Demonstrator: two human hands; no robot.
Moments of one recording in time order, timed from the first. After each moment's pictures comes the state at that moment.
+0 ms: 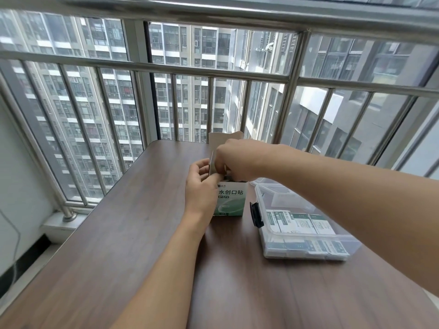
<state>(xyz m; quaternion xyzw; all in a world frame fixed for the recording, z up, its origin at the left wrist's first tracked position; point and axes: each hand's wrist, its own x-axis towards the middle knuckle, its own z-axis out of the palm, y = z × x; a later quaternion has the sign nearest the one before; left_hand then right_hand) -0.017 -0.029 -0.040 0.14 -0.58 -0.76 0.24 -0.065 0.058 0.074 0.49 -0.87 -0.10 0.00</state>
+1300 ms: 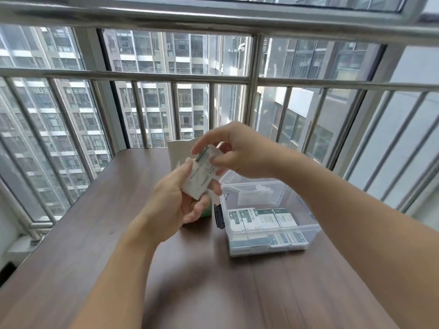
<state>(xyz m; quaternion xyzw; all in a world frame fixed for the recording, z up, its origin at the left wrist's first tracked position) 0.021 -0.013 0.009 -0.07 -0.56 -0.83 -0.01 -0.055 0.140 0.090 0.41 -0.83 0.36 -0.06</state>
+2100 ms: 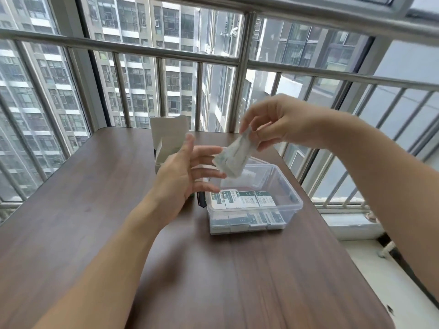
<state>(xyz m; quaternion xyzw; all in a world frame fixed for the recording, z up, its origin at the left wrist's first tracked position) 0.016 0.023 0.000 -0.07 -0.59 -0.81 0.04 -0.074 0.224 0.115 0.30 -0.86 0.38 -0.16</state>
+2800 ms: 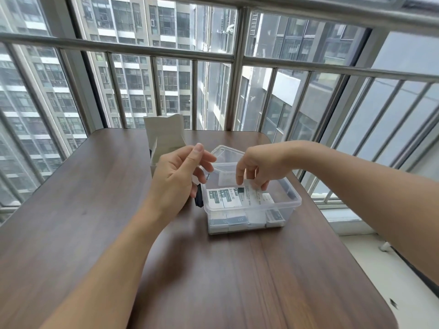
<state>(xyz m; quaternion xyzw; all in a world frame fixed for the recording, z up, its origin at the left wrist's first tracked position) 0.011 0.023 -0.013 -0.08 -0.68 -0.71 0.18 -0.096 0.212 0.051 0.30 -0.92 0.02 -0.25</state>
